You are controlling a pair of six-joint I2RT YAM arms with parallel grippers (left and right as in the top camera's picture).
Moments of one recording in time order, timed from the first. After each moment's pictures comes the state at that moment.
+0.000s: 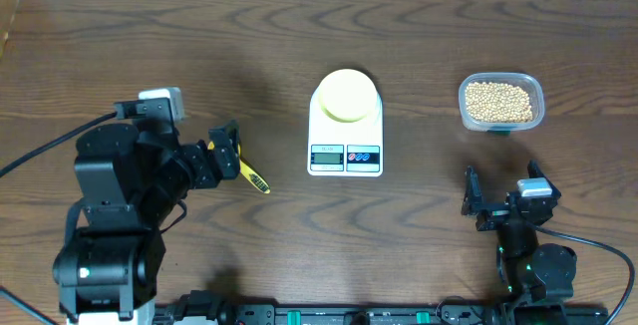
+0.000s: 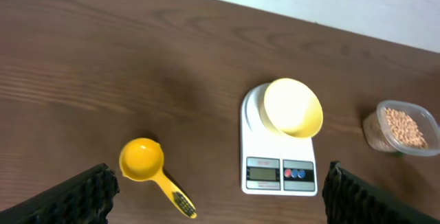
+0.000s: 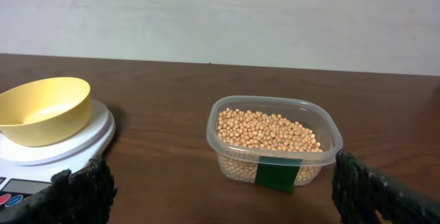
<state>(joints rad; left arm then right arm) 0.01 0.86 1.14 -0.90 0.24 -0.20 0.06 0.01 0.01 -0.07 -0.01 -0.01</state>
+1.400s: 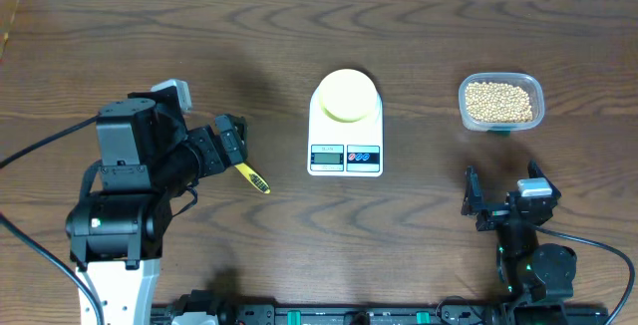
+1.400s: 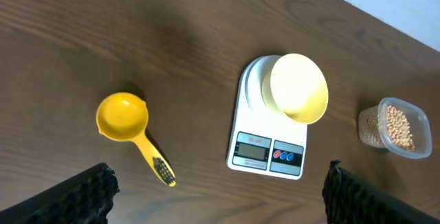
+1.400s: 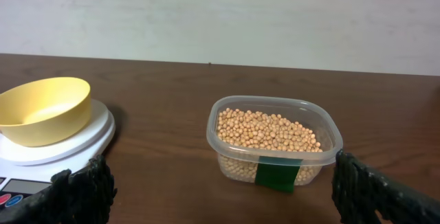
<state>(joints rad) 0.01 0.98 1.14 -0.95 0.26 -0.36 0.06 0.01 0.01 -0.07 -0.01 -0.01</state>
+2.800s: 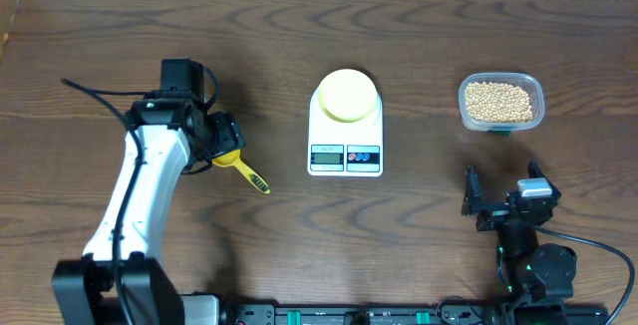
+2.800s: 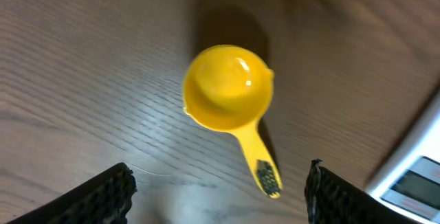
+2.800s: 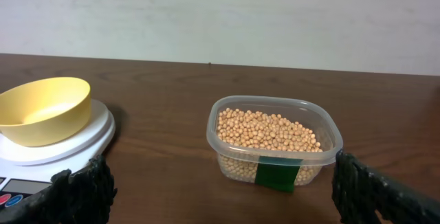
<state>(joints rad) 0.01 1.53 1.14 -0.96 -0.01 -0.38 0.06 0.01 0.01 -0.07 -0.01 -0.01</state>
